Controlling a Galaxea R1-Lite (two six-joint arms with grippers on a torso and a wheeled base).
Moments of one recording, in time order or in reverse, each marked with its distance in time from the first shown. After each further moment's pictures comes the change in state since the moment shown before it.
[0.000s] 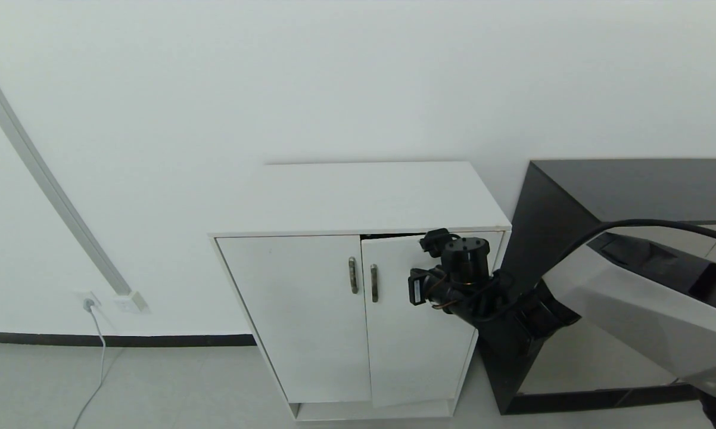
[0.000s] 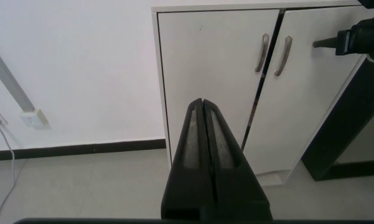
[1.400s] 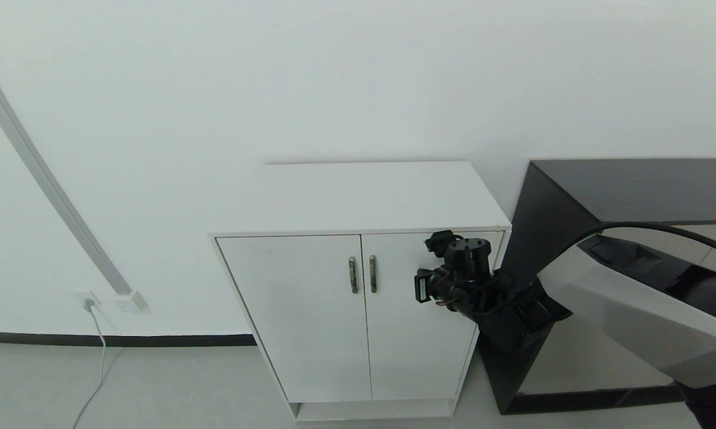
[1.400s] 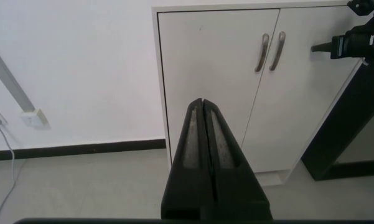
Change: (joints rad) left arm 0.000 0.000 0.000 0.000 -0.001 0.000; right arm -0.056 0.055 -0.058 0.023 -0.005 0.000
